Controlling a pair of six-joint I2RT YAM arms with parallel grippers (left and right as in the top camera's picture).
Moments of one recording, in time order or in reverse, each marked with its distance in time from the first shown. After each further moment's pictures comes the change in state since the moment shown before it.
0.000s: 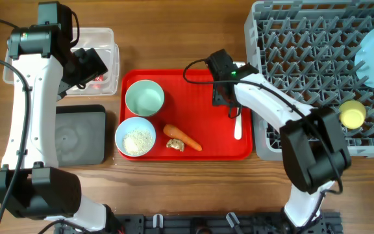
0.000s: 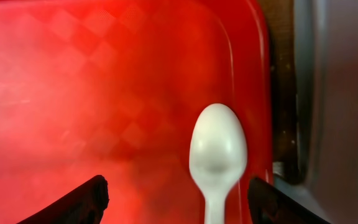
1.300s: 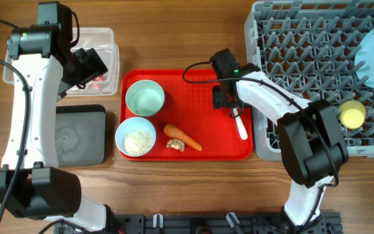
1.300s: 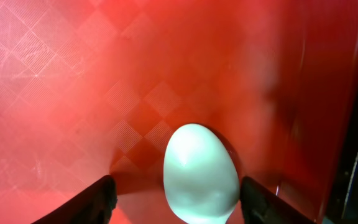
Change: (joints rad) left arm 0.000 0.000 0.000 -0.001 0.000 0.000; right arm -0.035 0.032 0.000 0.027 -0.141 -0.178
